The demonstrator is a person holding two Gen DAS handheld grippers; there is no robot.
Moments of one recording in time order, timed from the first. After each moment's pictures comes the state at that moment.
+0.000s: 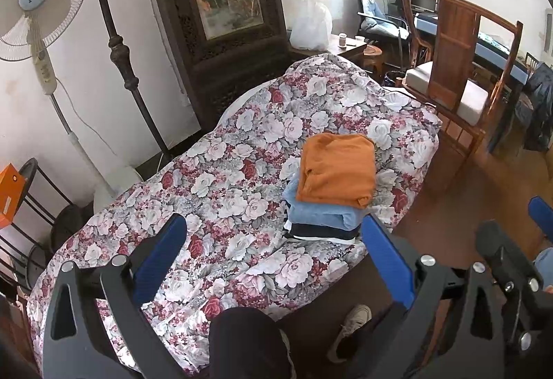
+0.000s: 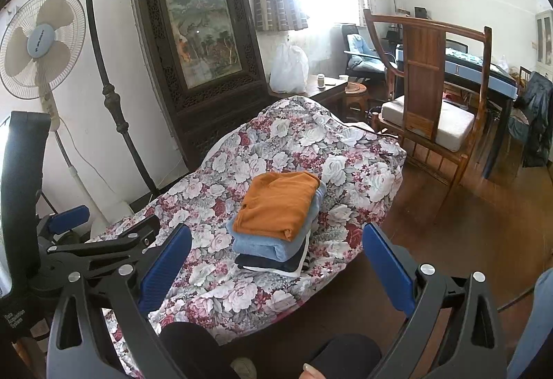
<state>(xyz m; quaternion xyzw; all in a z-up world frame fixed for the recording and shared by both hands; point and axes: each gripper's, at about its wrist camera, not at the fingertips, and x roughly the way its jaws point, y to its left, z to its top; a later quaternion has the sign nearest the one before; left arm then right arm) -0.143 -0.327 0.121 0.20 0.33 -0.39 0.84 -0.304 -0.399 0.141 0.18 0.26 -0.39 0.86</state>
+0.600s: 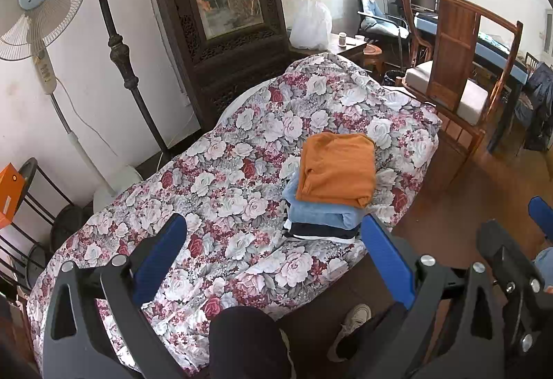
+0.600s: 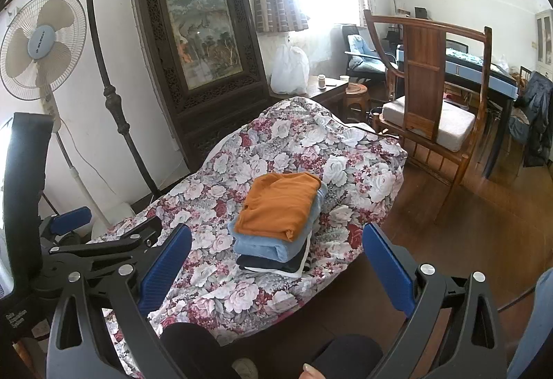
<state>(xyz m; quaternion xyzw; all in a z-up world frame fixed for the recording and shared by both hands) -0.143 -0.327 0.122 0.20 0.33 -0.39 0.83 -0.305 -0.398 0.142 0.18 0.26 -0.39 0.86</state>
